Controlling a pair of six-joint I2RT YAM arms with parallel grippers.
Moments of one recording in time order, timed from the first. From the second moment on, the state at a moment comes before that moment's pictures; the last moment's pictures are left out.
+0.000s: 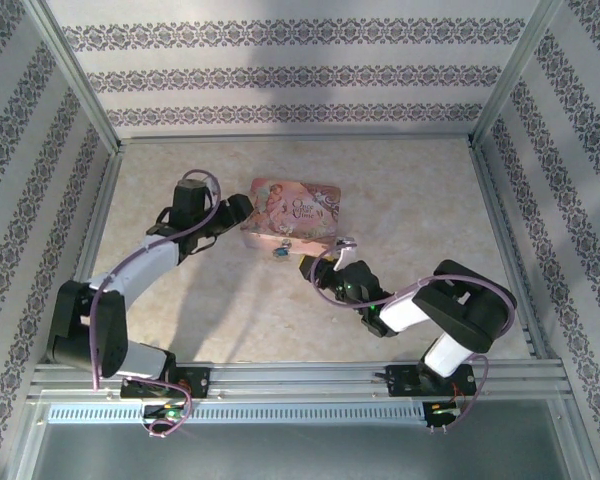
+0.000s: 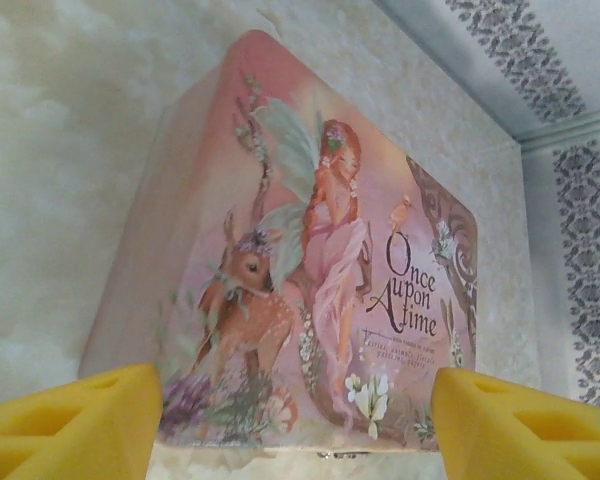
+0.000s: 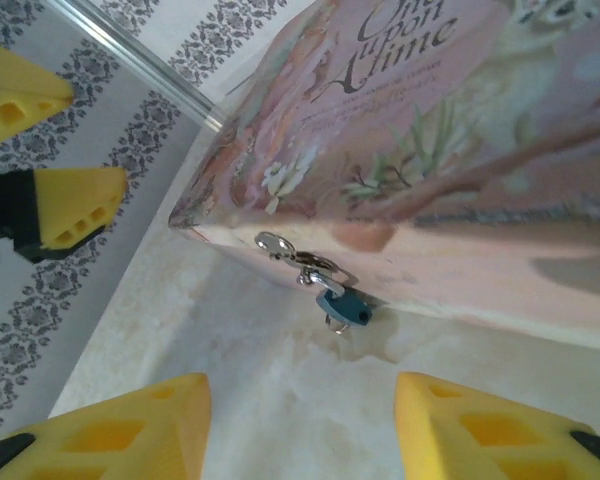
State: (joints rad) left arm -0.21 1.43 0.88 -0.08 0.34 -0.75; right arm 0.80 1.63 0.31 1.07 0.08 0.87
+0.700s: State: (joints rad) left arm -0.21 1.66 0.95 -0.19 0.45 -0.64; right arm 0.54 1.79 0.50 1.05 -0.29 0.96
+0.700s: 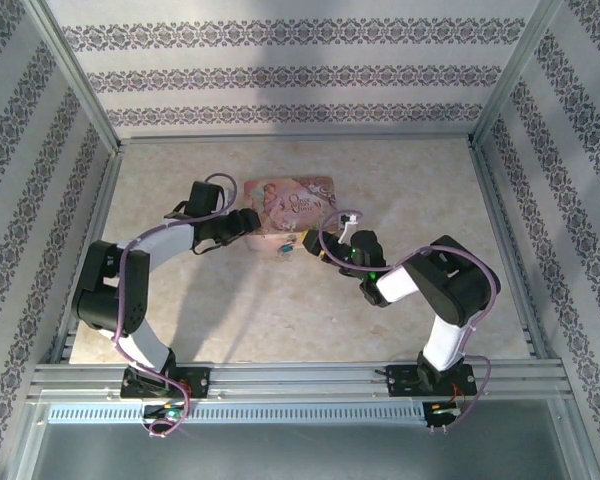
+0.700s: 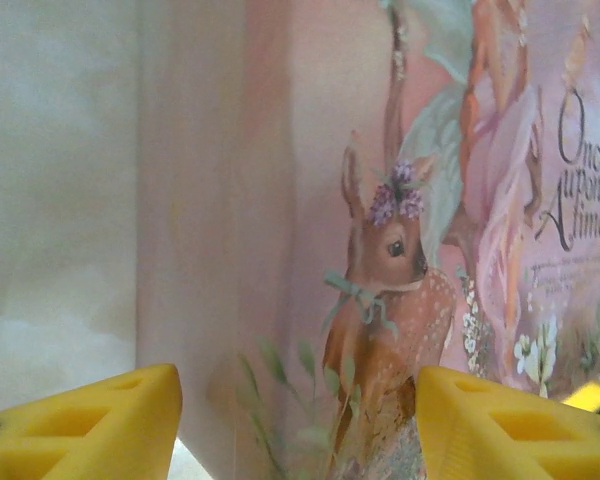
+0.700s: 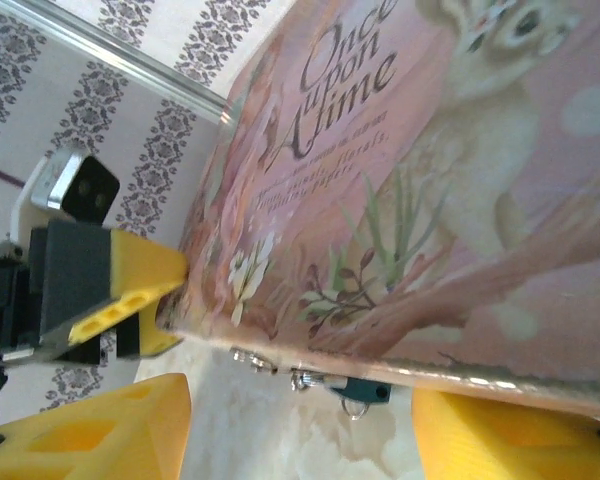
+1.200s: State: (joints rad) left arm -0.22 1.57 0.79 -0.06 0.48 -0.75; right arm 0.42 1.87 0.55 1.07 -0.49 0.83
